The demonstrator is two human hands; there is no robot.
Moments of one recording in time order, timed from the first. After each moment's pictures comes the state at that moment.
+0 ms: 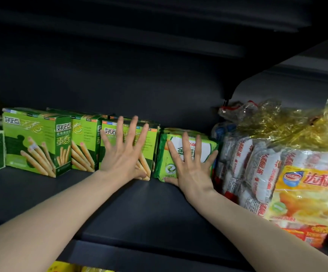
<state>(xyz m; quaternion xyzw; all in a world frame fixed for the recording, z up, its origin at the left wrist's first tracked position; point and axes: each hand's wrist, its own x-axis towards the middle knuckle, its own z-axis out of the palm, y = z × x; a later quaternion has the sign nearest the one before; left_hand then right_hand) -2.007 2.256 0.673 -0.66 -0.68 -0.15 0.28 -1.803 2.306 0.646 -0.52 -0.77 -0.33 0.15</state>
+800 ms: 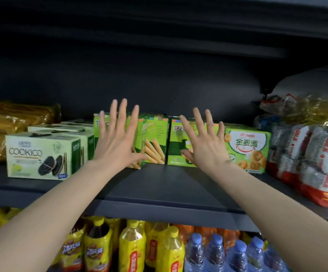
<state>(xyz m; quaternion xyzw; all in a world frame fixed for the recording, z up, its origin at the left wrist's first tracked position) -2.206 2.160 0.691 -0.66 -0.64 -0.23 0.33 -1.961 2.218 0.695 -0.51 -0.76 -0.35 0.20</state>
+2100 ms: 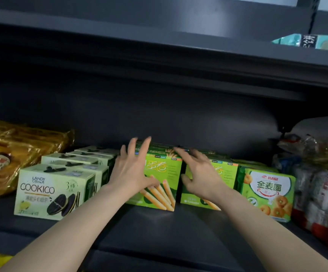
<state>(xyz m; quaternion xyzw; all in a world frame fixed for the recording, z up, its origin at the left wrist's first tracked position) -2.228 2.194 0.711 -0.66 -0.68 -0.30 0.12 -2.014 2.237 0.727 -0.40 -0.87 -0.15 0.26</state>
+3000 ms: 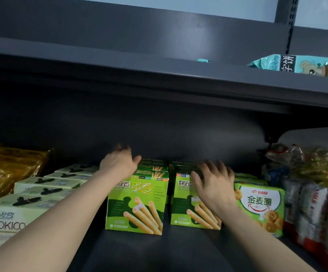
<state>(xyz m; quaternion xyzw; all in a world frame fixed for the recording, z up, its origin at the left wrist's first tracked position) -2.232 2.237 0.785 -0.61 -0.76 -0.23 0.05 -1.970 2.273 0.728 -0.56 -0.72 -0.21 0.34</state>
